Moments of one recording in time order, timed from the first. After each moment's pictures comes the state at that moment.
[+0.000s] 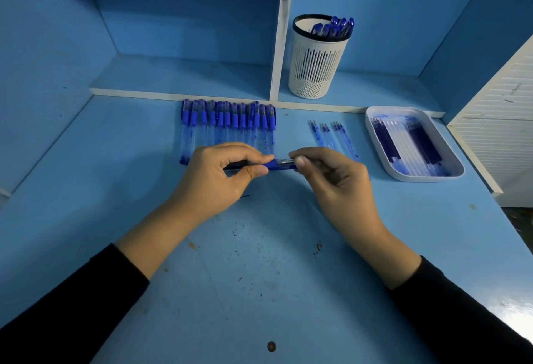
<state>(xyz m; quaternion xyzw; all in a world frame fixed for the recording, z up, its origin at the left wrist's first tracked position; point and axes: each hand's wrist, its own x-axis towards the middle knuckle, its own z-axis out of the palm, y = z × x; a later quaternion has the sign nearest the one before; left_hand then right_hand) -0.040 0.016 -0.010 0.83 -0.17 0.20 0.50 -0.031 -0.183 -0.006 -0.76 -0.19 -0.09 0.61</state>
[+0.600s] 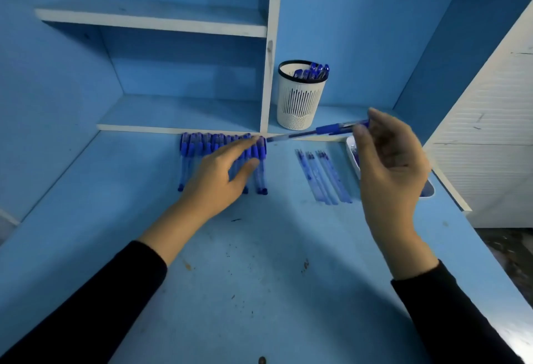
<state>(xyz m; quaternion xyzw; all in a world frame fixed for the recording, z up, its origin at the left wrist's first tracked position) -0.006 0.014 -0.003 0.88 -0.14 0.22 0.39 -0.019 -0.215 0.050 -0.67 -0.11 -0.36 0.64</state>
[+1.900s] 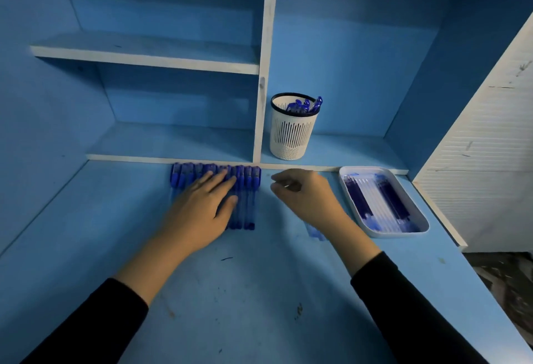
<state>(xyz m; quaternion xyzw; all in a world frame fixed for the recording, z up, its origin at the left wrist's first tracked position) 0.010 0.035 -0.005 0.98 -0.07 0.08 0.16 0.047 -0.177 0.028 -0.90 -0.12 -0.02 0.43</state>
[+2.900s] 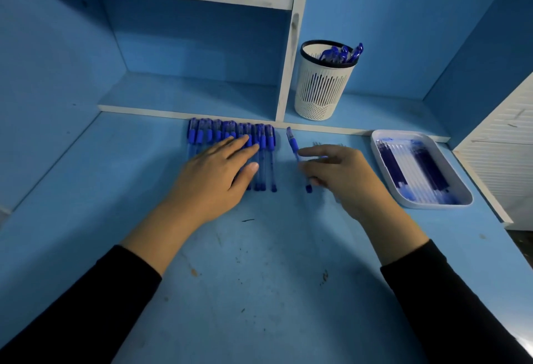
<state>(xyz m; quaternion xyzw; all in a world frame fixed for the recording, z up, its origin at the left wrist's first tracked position) -0.008 0.039 -0.009 0.98 -0.09 0.12 0.15 0.026 -0.178 0.023 -0.78 0.02 0.10 0.62</state>
